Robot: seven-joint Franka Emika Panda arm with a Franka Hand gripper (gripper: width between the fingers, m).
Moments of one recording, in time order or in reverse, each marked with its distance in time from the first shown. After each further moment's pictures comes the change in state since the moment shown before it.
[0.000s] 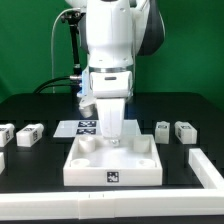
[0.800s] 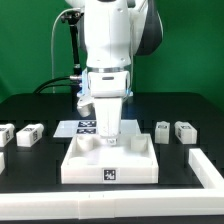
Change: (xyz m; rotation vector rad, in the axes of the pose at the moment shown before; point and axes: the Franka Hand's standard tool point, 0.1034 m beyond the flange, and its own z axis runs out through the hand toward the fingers) arm -0.014 -0.014 0.000 0.010 -0.006 0.009
